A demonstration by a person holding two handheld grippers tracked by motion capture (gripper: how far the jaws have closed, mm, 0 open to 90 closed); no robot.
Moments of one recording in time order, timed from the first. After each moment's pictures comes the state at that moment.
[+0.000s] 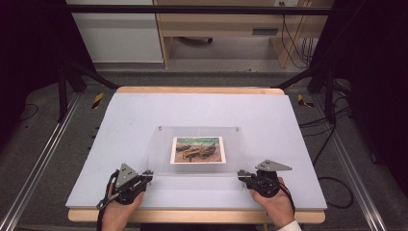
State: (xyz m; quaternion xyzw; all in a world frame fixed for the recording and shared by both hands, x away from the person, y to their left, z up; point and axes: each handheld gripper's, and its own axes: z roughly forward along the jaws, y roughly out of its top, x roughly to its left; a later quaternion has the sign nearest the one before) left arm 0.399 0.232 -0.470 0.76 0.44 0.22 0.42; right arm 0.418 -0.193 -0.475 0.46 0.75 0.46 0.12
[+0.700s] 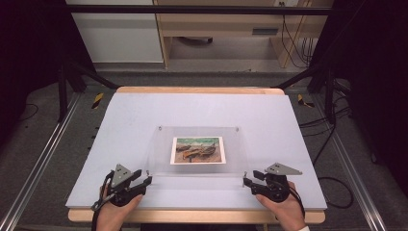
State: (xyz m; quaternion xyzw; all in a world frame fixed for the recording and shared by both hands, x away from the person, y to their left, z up) left arm 0.396 0.244 -0.467 0.76 0.46 0.22 0.41; right arm 0.403 -0.216 -0.470 0.47 0.75 0.44 0.15
